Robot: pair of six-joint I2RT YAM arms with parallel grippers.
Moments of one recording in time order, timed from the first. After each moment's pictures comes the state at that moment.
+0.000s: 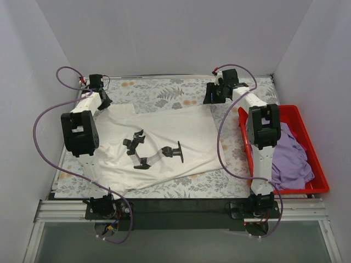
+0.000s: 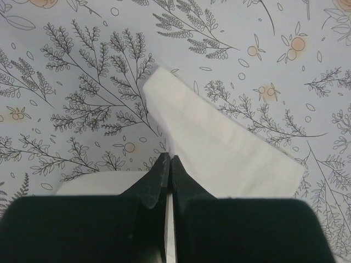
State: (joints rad) left arm 0.11 2.11 1.64 -0.44 -0.21 -0.44; right arm 0.20 2.22 1.79 -0.42 -0.37 0.12
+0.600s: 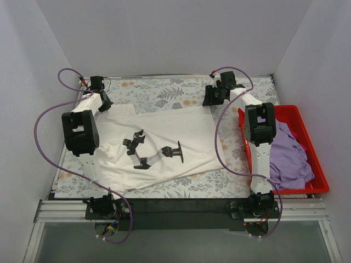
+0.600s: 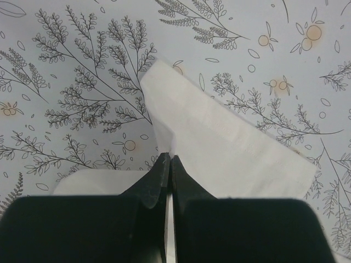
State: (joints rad) left arm 0.11 2.12 1.62 -0.43 -0.21 -0.44; right arm 0.21 2.35 1.86 -0.40 -0.40 0.07
